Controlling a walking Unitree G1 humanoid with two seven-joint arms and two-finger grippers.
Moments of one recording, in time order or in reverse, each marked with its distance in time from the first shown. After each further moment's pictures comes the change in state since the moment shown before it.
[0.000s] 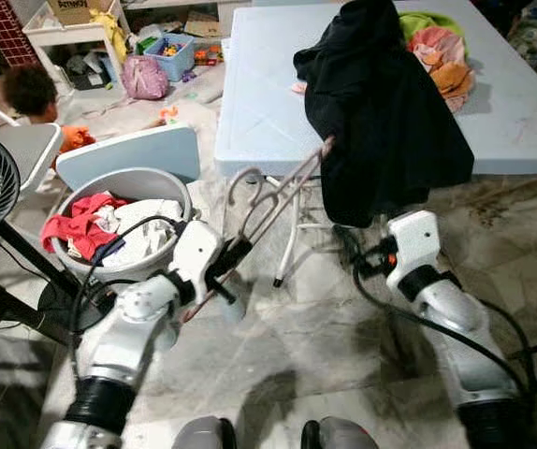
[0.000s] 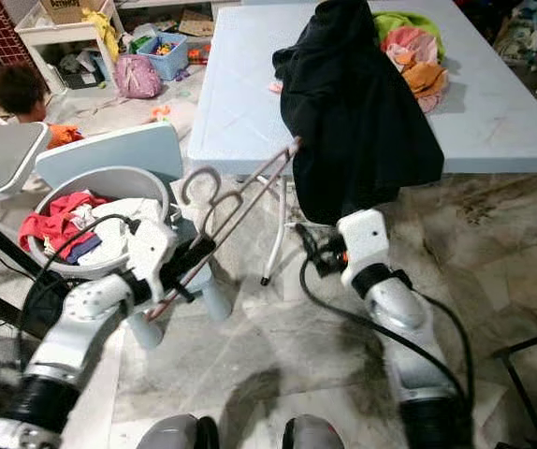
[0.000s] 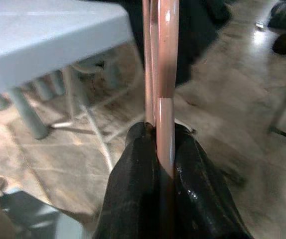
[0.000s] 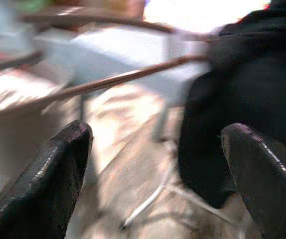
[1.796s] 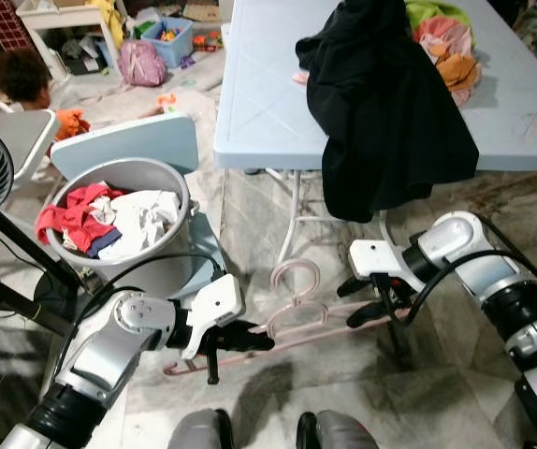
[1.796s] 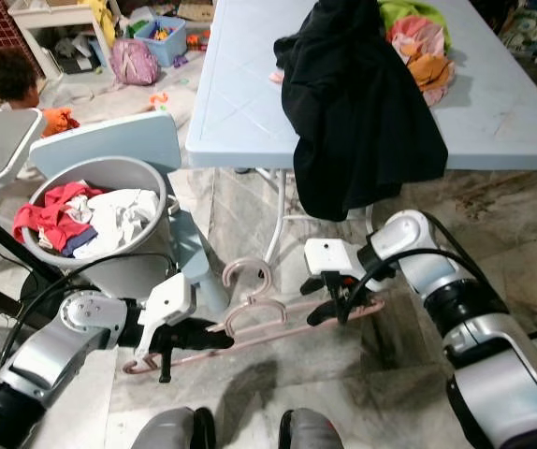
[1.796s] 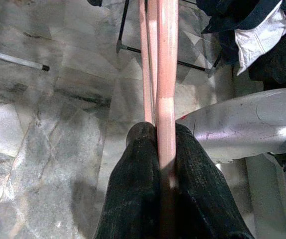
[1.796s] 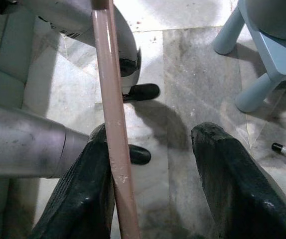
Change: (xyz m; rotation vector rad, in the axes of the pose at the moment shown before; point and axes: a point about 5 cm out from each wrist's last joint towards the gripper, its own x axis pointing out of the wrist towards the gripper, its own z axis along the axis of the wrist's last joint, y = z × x) left arm -0.023 -0.043 -0.012 0.017 0.282 -0.663; right arm 0.023 -0.024 0.007 -0.345 0.577 1.195
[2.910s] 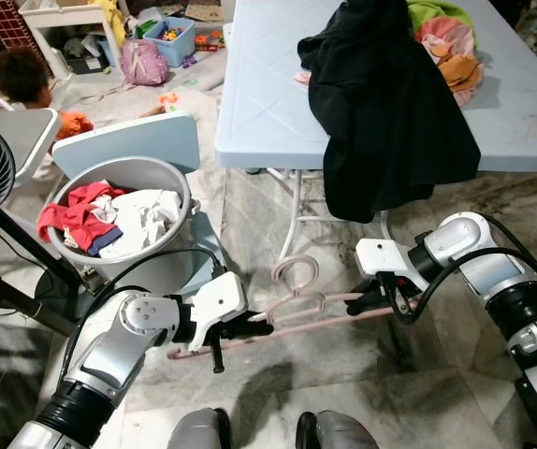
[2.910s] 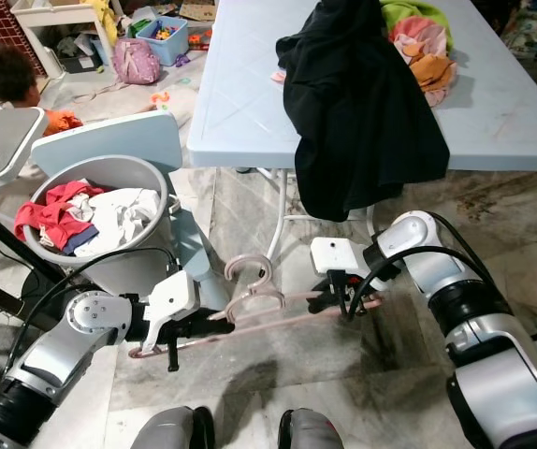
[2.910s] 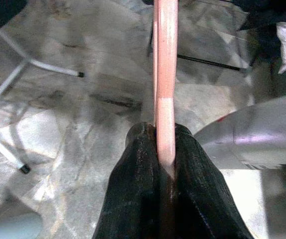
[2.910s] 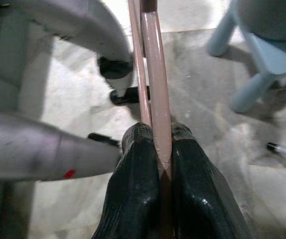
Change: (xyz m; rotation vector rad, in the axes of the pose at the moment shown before) left arm 0.007 0.014 -0.006 0.093 -0.003 0.146; right arm 0.000 0.000 -0.011 0.013 -0.034 -0.086
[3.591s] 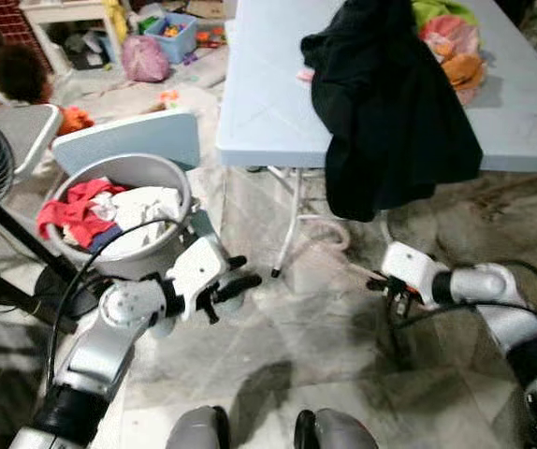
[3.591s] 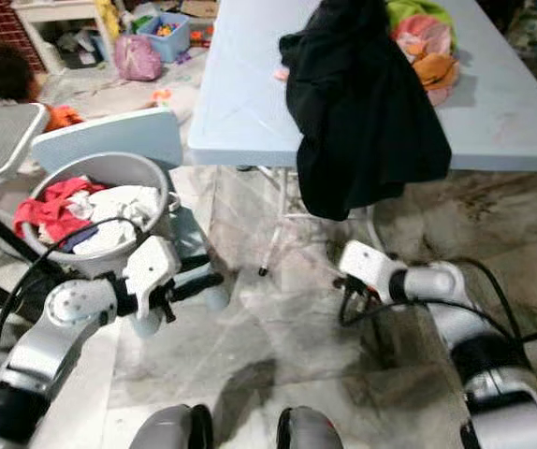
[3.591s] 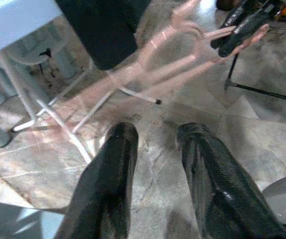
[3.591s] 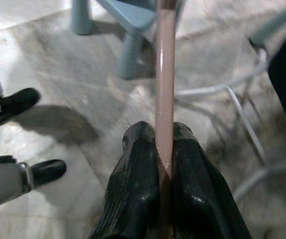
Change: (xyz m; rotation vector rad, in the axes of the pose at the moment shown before) left arm -0.022 0.018 0.018 0.040 -0.137 0.320; right arm 0.004 0.020 -0.063 0.199 0.010 -0.620
